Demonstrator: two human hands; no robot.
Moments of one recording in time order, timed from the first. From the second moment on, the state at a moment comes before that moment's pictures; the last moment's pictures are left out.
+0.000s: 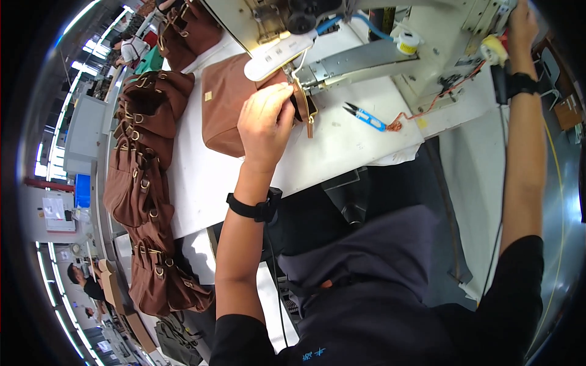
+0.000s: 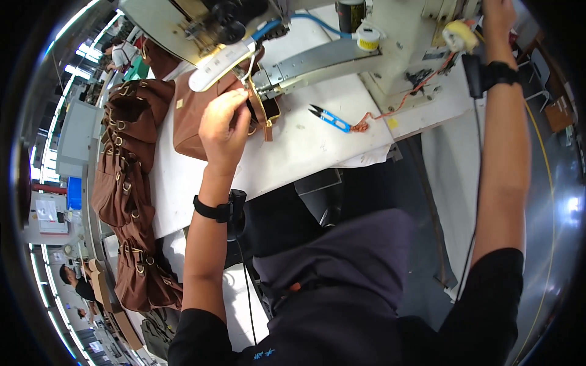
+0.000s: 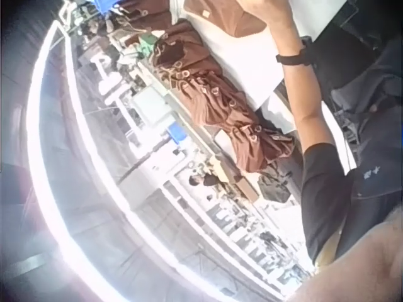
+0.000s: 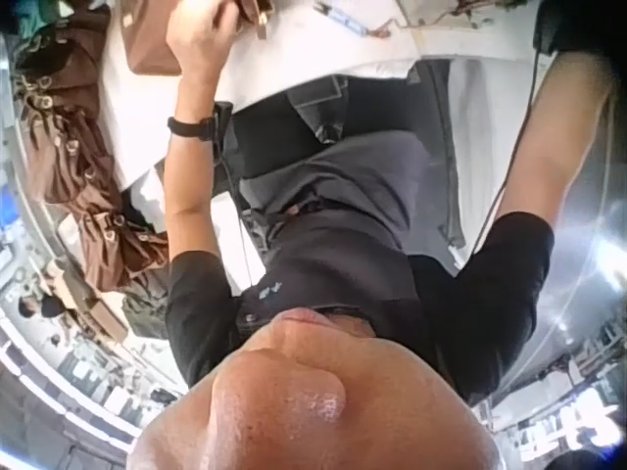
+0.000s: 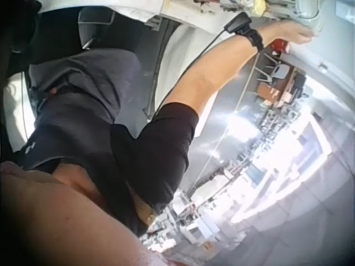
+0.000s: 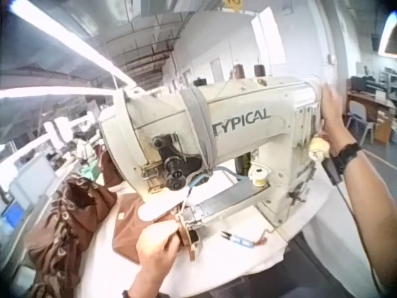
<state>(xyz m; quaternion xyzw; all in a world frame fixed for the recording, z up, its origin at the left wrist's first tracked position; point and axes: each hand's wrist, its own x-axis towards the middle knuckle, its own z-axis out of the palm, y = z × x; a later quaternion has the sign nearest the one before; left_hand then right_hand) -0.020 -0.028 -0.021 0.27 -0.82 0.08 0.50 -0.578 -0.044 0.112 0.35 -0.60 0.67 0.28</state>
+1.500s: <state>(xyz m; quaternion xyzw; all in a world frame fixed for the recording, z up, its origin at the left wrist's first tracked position) -0.014 -0.022 -0.023 0.31 -0.82 0.11 0.46 -0.164 0.023 -0.046 0.36 -0.35 0.65 -0.57</state>
